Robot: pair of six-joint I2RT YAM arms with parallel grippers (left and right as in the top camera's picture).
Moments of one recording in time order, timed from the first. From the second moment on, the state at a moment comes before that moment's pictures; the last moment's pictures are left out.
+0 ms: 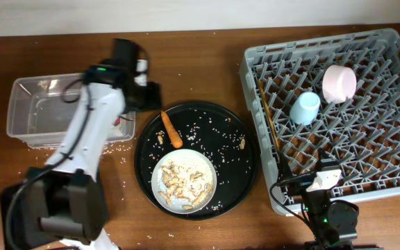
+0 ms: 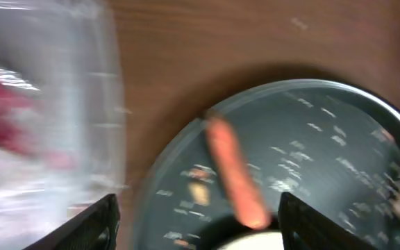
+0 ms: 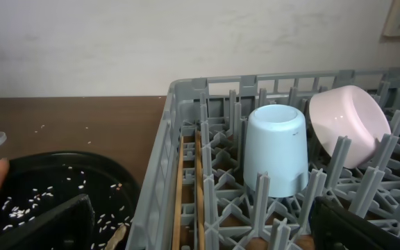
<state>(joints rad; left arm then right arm) -0.21 1.85 1.61 -0.99 0.08 -0.25 0.07 0.02 0.01 -0.07 -0.04 0.06</state>
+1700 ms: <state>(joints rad) -0.01 1.69 1.29 -1.35 -0.23 -0.71 0.07 0.02 0.01 -0.07 -0.04 0.06</state>
